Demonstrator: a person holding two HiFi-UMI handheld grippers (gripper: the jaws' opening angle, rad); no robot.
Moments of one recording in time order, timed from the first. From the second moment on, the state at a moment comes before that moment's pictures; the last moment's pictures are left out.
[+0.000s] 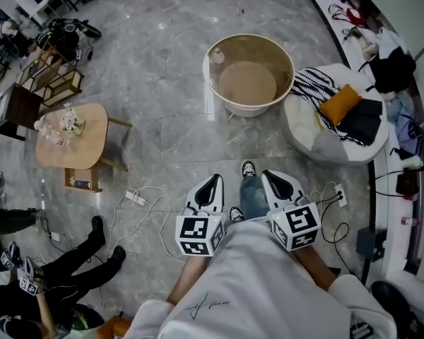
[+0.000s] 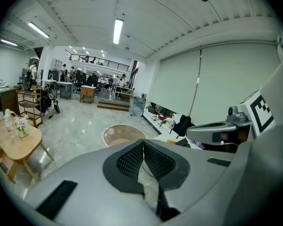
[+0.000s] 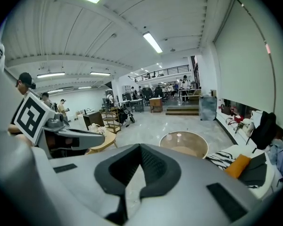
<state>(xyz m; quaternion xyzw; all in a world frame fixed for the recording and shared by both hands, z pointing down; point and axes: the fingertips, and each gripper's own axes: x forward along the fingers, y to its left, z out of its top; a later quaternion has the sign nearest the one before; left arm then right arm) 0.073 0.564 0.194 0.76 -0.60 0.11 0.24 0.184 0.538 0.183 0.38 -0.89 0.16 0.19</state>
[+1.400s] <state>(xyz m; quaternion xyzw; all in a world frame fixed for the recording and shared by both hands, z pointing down) 0.093 0.304 0.194 0.76 -0.59 0.15 0.23 0.158 0.276 0.194 0.28 -0.93 0.17 0.19</state>
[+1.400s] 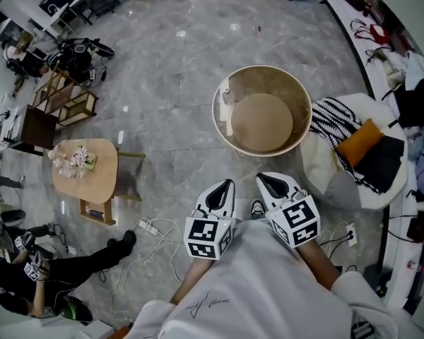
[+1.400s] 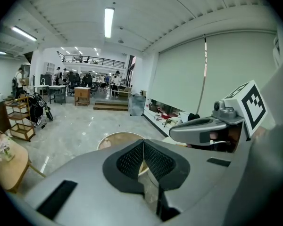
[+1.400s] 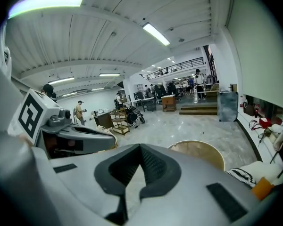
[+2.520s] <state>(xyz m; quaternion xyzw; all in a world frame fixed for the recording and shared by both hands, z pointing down) 0.043 0.201 0.197 0.77 -0.57 0.12 0.26 0.110 0.184 0.204 0.30 -0.91 0.17 0.22</state>
